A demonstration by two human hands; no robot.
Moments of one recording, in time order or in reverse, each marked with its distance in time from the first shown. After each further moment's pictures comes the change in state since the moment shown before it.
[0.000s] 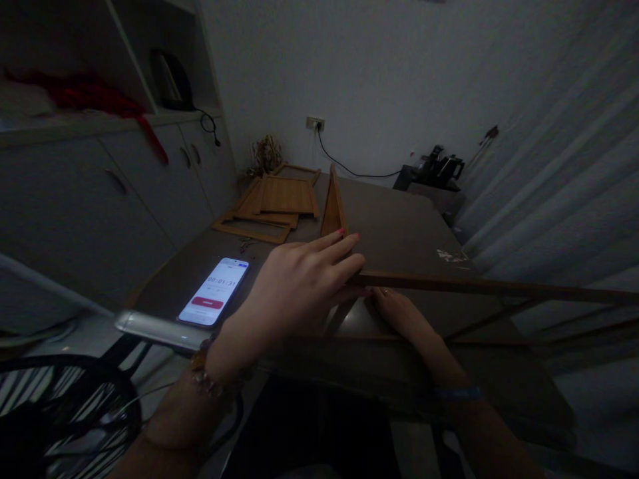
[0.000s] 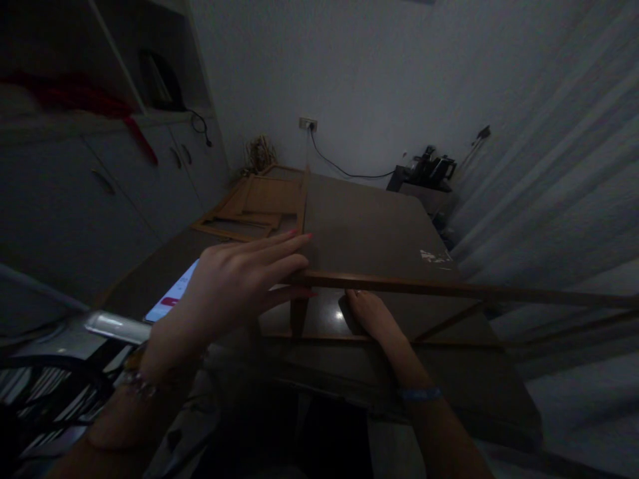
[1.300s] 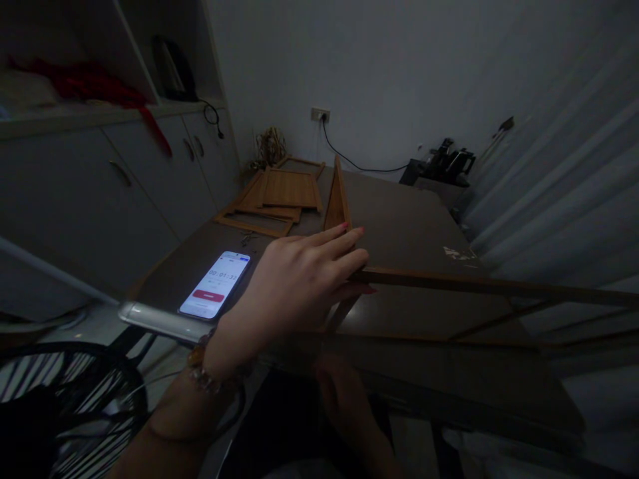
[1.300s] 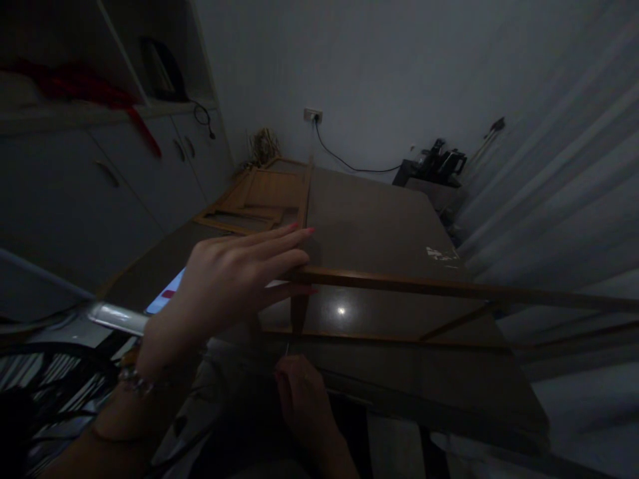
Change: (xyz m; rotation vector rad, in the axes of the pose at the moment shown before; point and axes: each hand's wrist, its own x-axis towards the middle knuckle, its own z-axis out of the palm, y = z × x) left_hand -0.001 0.001 0.000 0.018 0.015 -0.020; right_hand -0.084 -0.164 0.054 0.571 0.376 -0.110
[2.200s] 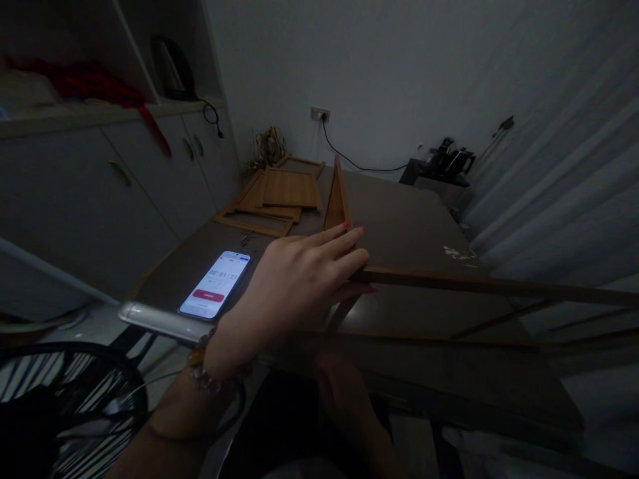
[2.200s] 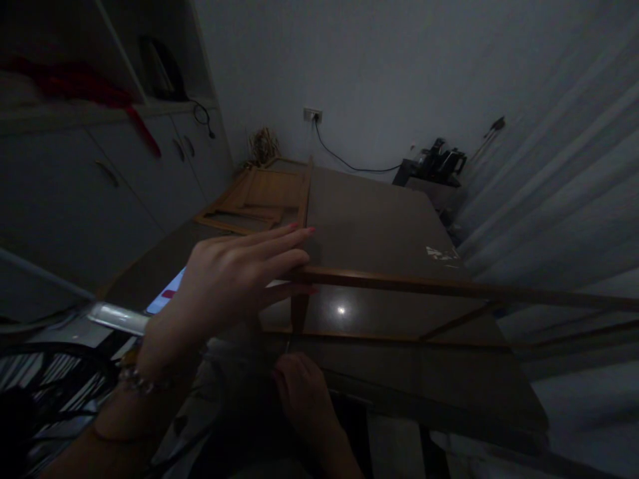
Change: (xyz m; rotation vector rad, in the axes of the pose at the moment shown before) left_hand 0.001 0.000 0.000 -0.012 0.013 0.003; right_hand 0.006 0.002 0.001 -0.113 0.001 -0.102
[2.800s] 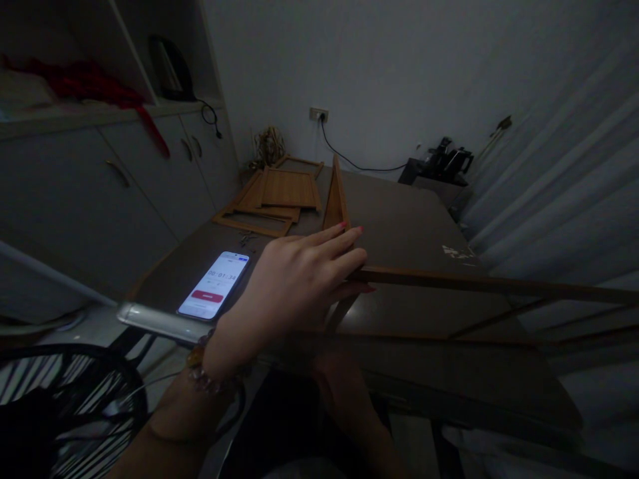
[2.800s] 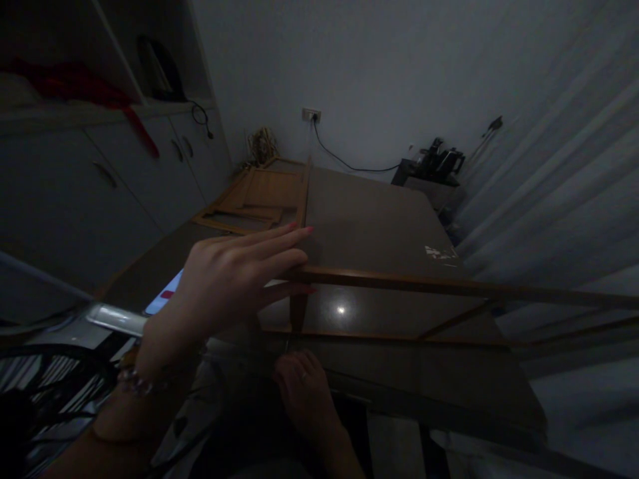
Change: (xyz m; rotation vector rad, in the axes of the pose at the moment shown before) left_hand -0.001 0.001 -0.002 -0.009 -0.009 -0.010; right_hand -0.002 0.005 0.001 -0.034 0.021 -0.074
